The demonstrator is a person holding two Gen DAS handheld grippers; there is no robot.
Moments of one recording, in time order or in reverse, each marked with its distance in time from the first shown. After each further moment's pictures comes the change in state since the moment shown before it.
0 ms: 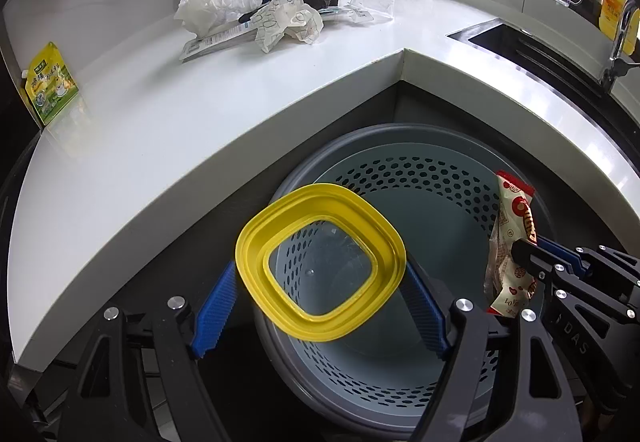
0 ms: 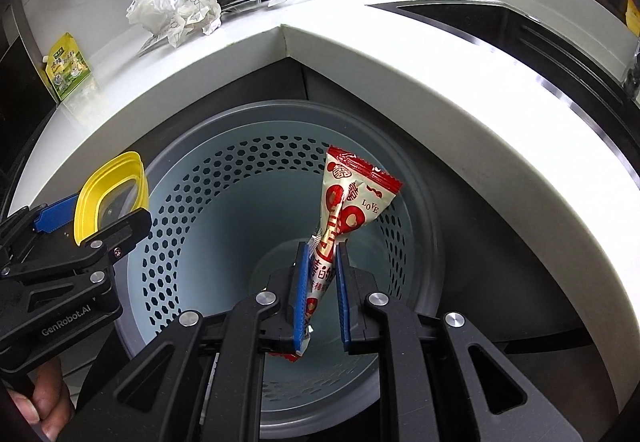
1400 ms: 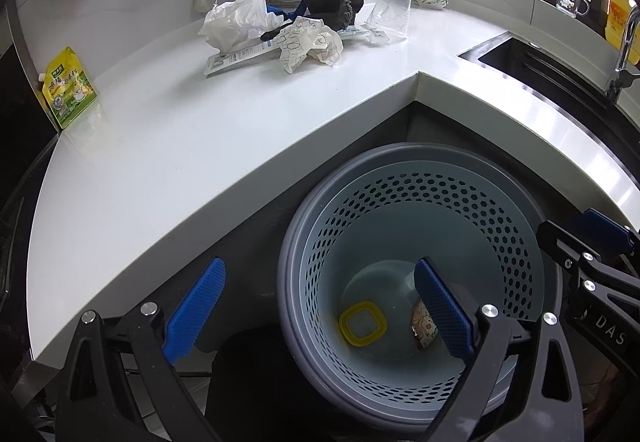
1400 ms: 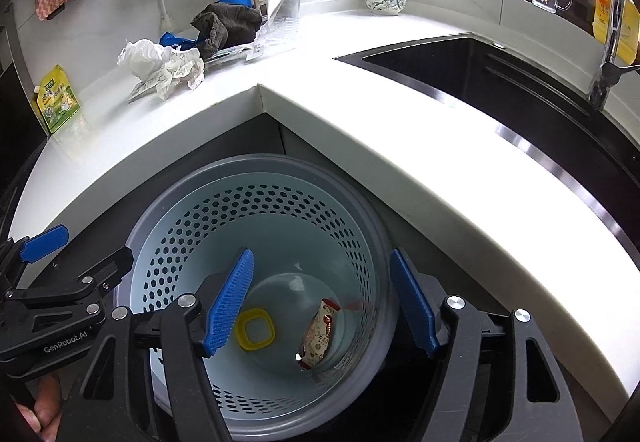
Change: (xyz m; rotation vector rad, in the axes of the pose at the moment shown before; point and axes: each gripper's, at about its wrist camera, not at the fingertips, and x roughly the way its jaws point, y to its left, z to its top) left arm -0.021 0.009 0.005 -0.015 -0.031 0.048; right arm -0.039 -0.005 0.013 0.043 -0.127 -0.097
